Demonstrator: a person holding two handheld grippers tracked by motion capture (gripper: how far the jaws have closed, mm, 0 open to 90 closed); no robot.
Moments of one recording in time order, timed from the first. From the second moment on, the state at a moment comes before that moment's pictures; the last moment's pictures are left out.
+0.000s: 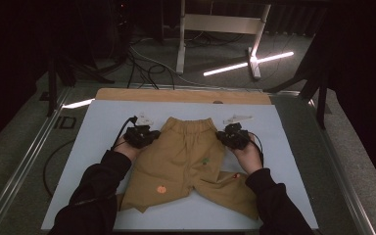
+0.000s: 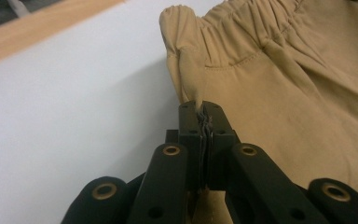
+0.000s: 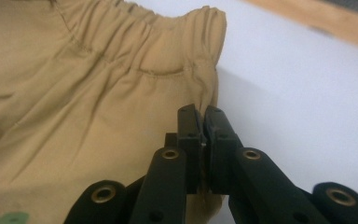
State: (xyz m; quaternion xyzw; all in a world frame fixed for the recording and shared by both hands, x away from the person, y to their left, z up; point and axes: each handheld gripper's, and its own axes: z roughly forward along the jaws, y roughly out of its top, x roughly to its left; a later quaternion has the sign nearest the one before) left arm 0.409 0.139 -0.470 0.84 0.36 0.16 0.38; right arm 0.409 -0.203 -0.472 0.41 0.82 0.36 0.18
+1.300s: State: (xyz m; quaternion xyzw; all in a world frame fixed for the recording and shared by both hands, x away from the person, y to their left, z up) left arm 0.427 0.135 -0.454 0.84 0.35 0.12 0.40; right arm 0.435 -0.181 -0.447 0.38 0.81 0.42 0.16
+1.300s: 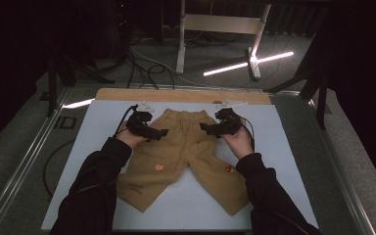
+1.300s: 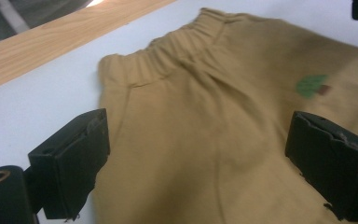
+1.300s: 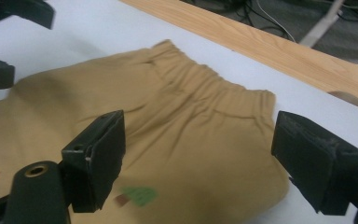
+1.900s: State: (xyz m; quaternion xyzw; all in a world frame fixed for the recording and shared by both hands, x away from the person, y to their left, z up) left arm 0.386 0.146 -0.433 0.85 0.32 0.12 0.41; right arm 0.387 -0.200 -0.440 0.34 0.82 0.43 0.16
